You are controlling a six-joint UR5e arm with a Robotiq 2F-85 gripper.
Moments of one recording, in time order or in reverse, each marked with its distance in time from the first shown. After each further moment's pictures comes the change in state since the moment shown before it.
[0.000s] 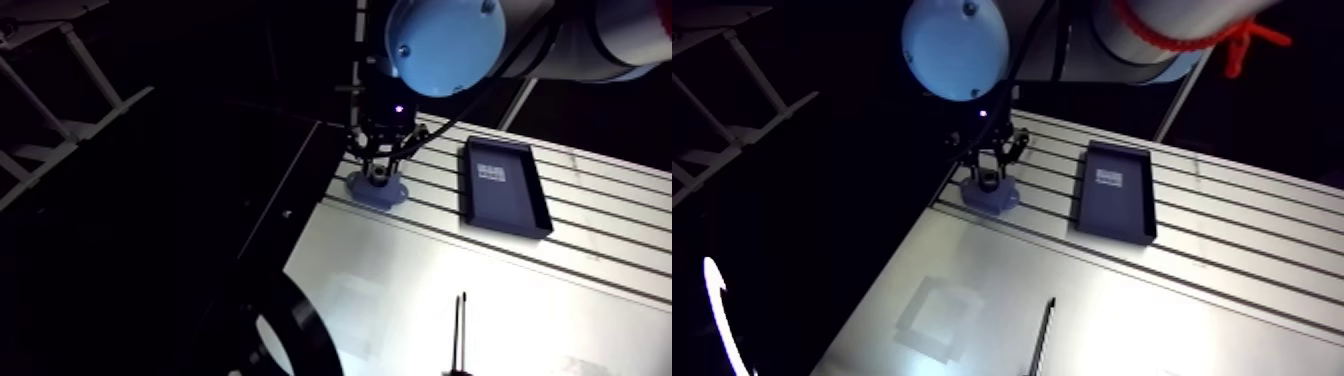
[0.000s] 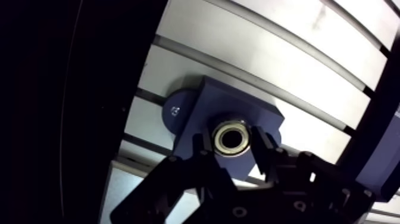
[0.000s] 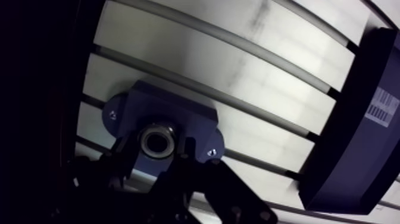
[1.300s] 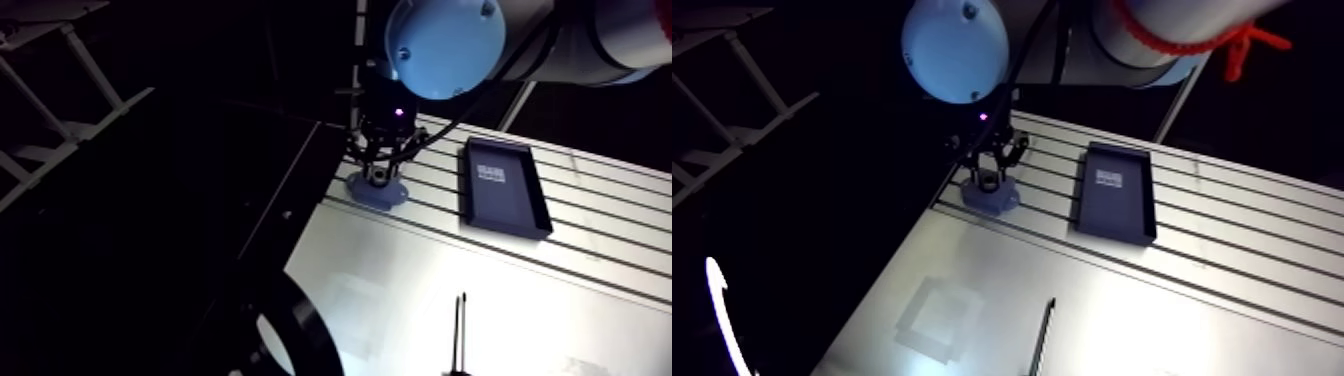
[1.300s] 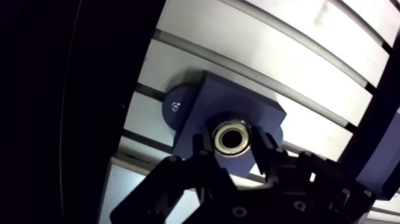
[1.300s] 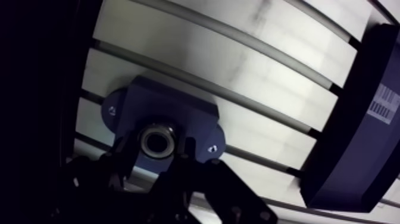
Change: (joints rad) arm 0.001 -0.003 0.007 0.006 0.000 -0.001
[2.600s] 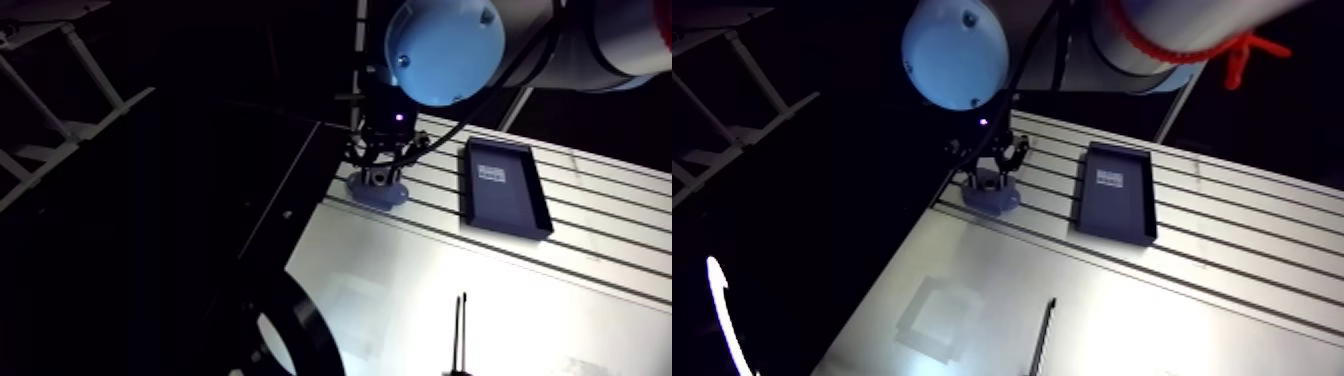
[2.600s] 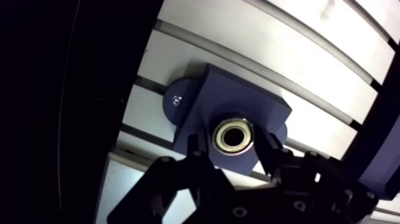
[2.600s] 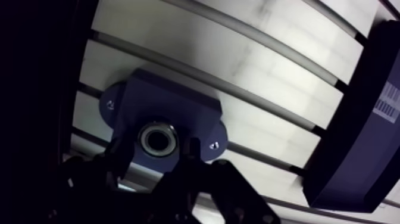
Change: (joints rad) arm 0.002 0.000 0.014 -0.002 0.000 -0.012
